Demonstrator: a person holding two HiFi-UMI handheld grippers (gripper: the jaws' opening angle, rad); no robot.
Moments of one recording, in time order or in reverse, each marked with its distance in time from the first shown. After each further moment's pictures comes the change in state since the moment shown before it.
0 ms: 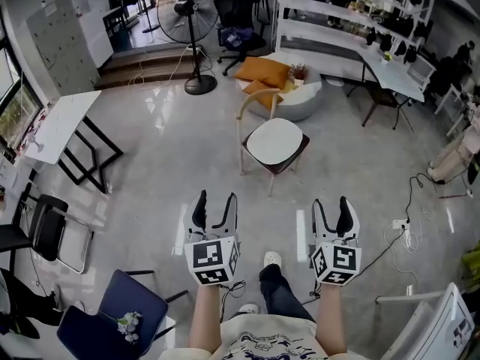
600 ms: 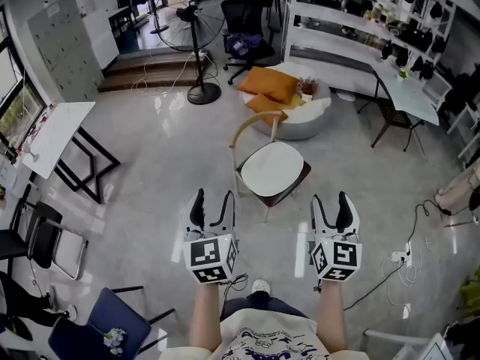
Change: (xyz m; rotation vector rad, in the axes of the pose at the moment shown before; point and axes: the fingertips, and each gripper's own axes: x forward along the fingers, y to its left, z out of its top) left arm 0.232 -0.020 0.043 -0.022 -0.024 0.089; right arm 0.240 -0.095 0.034 -0.007 -0.025 0.093
